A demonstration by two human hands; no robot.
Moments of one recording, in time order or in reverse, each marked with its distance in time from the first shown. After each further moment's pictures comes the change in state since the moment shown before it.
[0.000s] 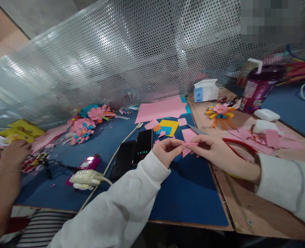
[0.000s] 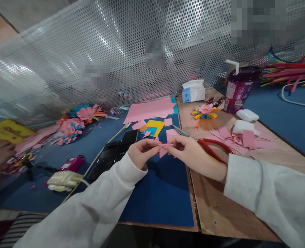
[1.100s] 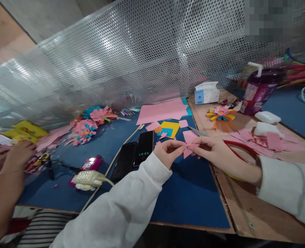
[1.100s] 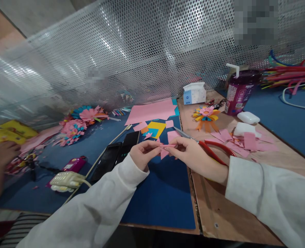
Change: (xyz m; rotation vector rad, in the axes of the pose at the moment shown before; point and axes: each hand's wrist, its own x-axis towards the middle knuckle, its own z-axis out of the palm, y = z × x) left_hand 0.001 -0.001 -0.001 -0.017 -0.008 -0.030; right_hand 0.000 -0.001 0.001 0.043 -0.003 0.026
